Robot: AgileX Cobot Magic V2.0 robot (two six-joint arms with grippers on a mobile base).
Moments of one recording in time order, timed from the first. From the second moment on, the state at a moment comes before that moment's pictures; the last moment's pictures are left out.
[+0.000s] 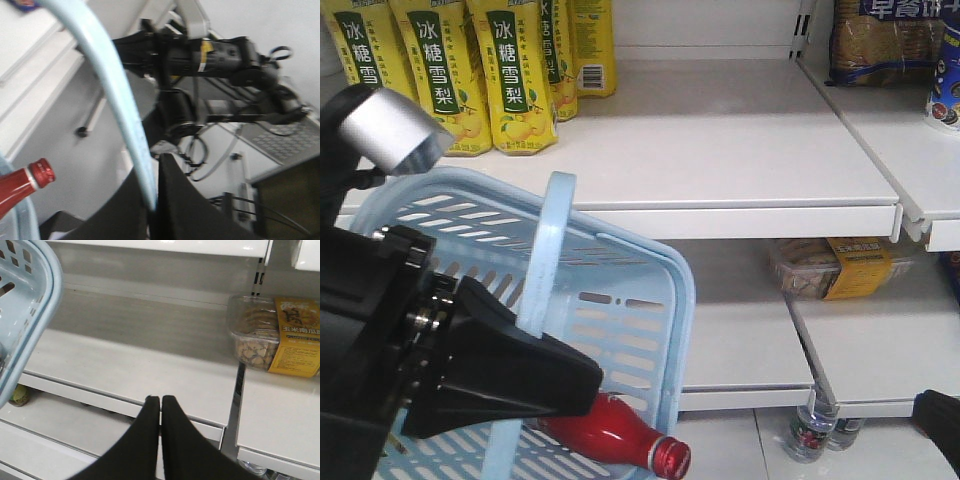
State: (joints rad) left arm -0.48 1.09 -1.10 -1.08 1.18 0.58; right arm 0.51 0.32 -0.31 -0.24 0.46 0.33
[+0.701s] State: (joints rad) left arm -0.48 0.71 -0.62 -0.68 0.56 0.35; right arm 0.51 0.32 -0.31 -0.24 0.46 0.33
